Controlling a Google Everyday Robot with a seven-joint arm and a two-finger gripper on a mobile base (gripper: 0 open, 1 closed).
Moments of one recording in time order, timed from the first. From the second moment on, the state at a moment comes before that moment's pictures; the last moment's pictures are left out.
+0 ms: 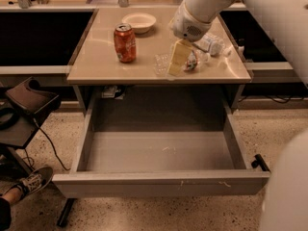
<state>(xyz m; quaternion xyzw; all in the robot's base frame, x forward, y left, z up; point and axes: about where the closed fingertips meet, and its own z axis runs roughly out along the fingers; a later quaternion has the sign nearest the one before) 0.660 -0.060 0.902 -0.67 0.70 0.07 0.24</state>
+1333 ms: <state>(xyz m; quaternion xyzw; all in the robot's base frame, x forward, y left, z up) 0.739 -0.077 0.828 -0.65 0.73 0.06 0.19</state>
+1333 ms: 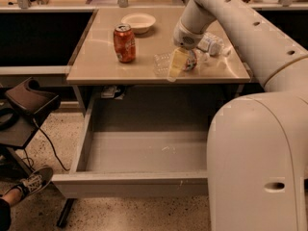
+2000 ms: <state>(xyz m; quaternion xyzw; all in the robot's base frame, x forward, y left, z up) 0.739 -0.077 0.828 -0.65 0.73 0.06 0.19</state>
